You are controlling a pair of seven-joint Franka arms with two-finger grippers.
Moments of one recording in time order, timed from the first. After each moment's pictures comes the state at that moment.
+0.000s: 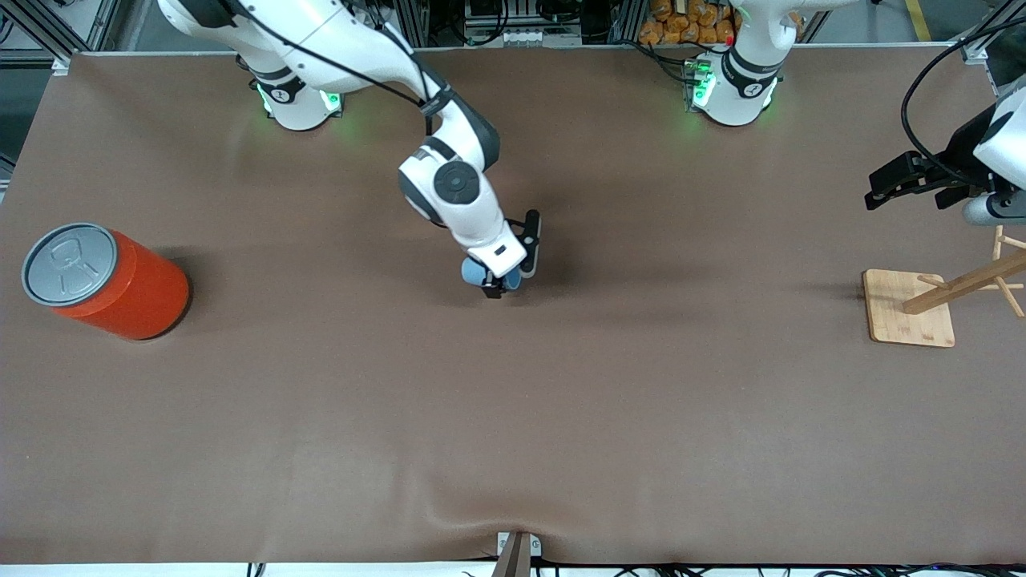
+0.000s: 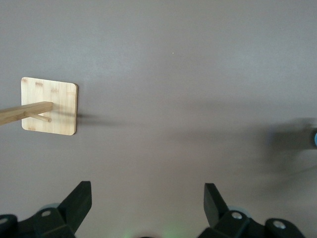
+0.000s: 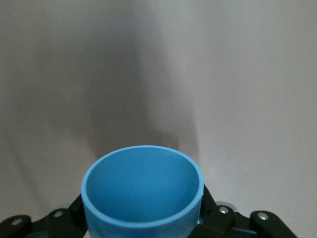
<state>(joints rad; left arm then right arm) 0.01 -0.03 -0.05 -1.61 -0.03 1.54 -0.06 0.66 0.63 0.17 -1.79 -0.07 2.53 -0.62</state>
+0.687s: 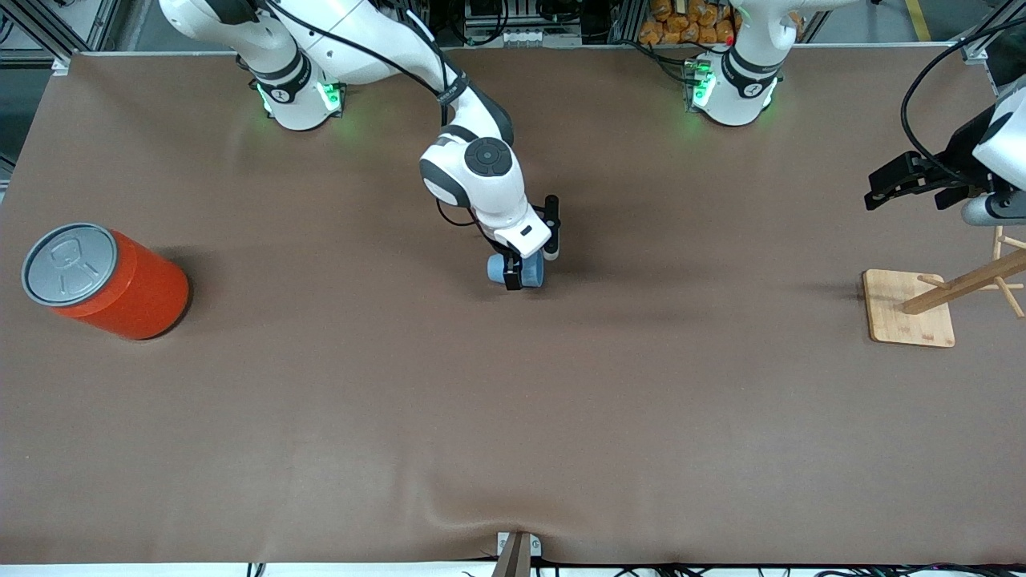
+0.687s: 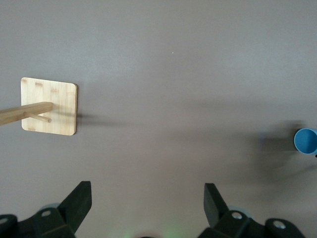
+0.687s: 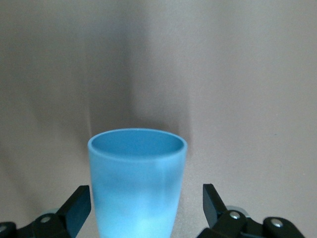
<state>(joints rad) 0.01 -0.03 -0.05 -1.61 -0.03 1.54 -0.06 0.72 0.64 0.15 -1.76 -0.17 2.55 -0.58</state>
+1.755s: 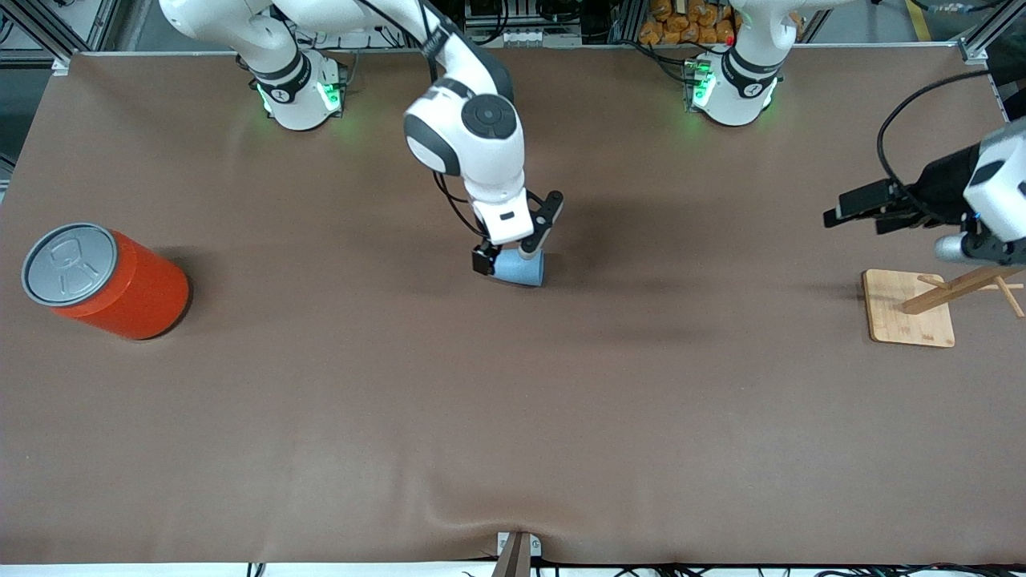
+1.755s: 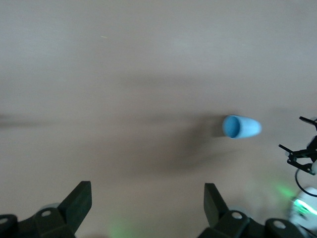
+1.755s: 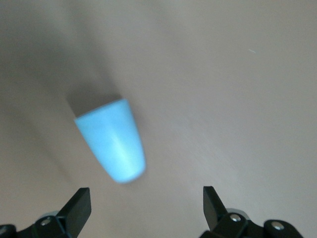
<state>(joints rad) 0.06 0.10 -0.05 -1.62 -0.40 1.54 0.03 0.69 0.43 0.13 -1.65 -0.17 2.10 -0.16</state>
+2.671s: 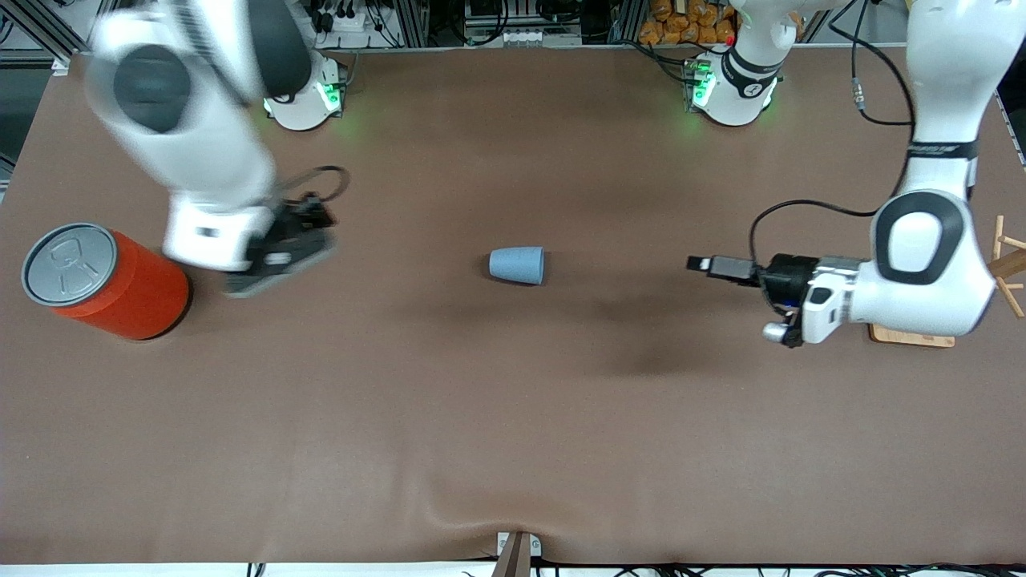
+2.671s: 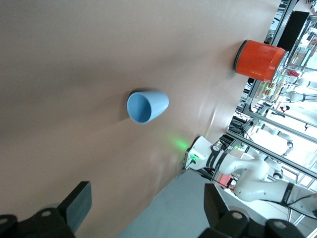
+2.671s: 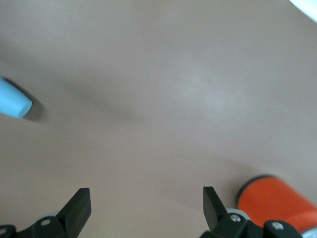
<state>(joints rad) 0.03 0.43 -0.13 -1.72 -0.87 1.63 0.23 0.21 0.21 0.12 -1.42 -0.07 1.56 -0.14</state>
